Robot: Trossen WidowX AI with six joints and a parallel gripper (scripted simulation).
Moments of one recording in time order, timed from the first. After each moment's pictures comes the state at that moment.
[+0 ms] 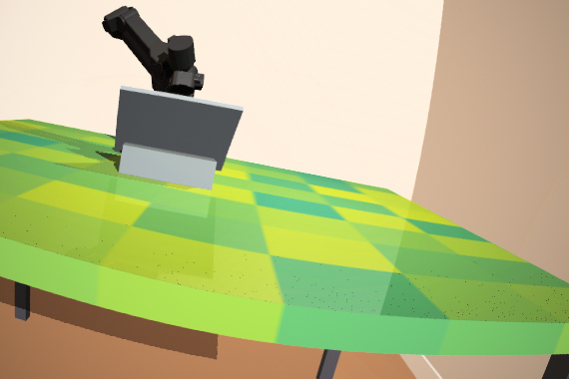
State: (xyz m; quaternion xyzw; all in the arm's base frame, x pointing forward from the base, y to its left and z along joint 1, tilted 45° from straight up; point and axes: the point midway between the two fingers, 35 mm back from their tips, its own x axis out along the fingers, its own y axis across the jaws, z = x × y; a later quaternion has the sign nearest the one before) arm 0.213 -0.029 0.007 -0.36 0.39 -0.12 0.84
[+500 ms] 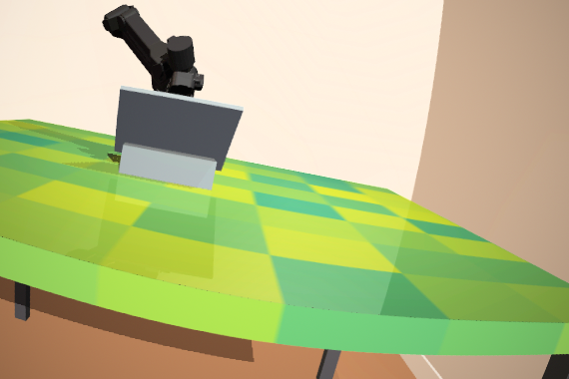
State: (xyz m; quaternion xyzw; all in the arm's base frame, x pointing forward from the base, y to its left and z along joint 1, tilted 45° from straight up) arm 0.214 -0.030 0.006 -0.36 0.39 -0.12 0.84
